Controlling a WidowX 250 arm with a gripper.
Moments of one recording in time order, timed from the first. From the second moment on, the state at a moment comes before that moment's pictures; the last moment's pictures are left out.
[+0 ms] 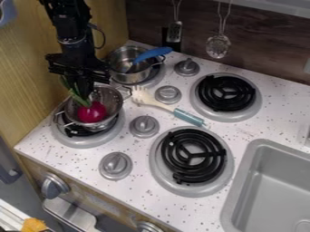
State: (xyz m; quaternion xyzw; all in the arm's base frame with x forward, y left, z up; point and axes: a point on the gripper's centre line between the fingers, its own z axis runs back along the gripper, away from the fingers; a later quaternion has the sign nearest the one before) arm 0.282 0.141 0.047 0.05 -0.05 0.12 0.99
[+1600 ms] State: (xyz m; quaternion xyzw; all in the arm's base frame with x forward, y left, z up) arm 0.351 0.008 0.083 0.05 -0.09 0.12 0.99
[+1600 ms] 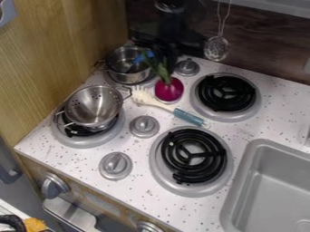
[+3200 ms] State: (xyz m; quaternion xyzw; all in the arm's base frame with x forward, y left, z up) arm 0.389 -0.077 0.023 -0.06 -0.07 0.04 1.00
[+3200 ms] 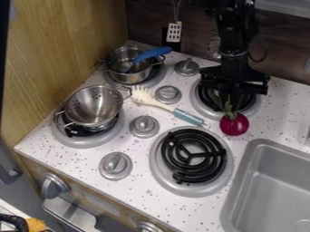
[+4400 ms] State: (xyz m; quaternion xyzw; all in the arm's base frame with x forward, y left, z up) arm 0.384 -0.038 0.051 -0.04 -0.15 0.13 0.98
